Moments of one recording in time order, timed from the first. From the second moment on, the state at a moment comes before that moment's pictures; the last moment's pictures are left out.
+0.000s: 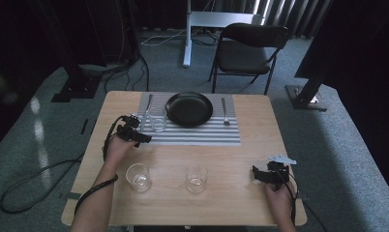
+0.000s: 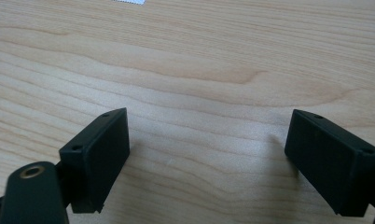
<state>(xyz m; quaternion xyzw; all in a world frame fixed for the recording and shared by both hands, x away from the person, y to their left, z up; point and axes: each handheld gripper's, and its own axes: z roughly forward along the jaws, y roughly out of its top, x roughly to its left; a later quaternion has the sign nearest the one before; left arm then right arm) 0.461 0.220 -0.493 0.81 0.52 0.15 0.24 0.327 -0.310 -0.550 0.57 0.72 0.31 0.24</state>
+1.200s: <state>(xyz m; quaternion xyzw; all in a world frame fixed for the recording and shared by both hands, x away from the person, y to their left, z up) 0.414 0.277 -0.507 0.78 0.55 0.17 0.26 0.327 -0.310 -0.550 0.57 0.72 0.31 0.24</state>
